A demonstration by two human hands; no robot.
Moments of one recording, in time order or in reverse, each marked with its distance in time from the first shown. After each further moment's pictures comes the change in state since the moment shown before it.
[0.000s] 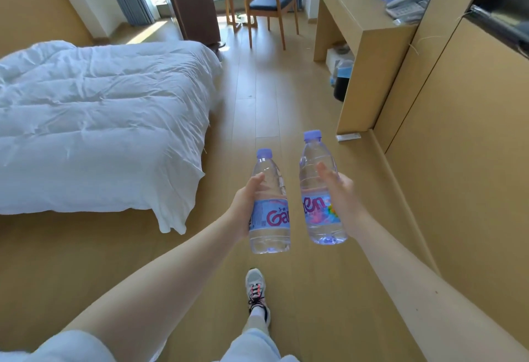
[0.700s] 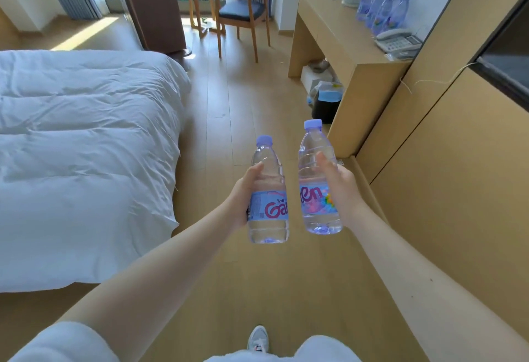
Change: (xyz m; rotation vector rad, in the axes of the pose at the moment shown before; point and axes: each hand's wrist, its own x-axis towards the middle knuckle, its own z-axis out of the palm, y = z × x) left_hand 0.207 0.227 -0.059 0.039 -0.208 0.039; right_hand 0.241 -0.131 0.098 -0.003 0.145 -0.004
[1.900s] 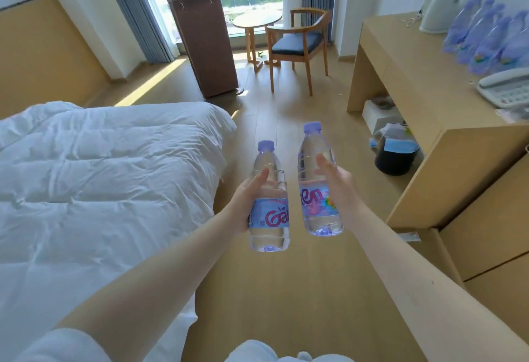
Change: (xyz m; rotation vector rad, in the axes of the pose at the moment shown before) left_hand 0.270 0.254 -0.043 0.088 0.202 0.222; right_hand 0.372 -0.156 0.080 0.126 -0.272 -0.042
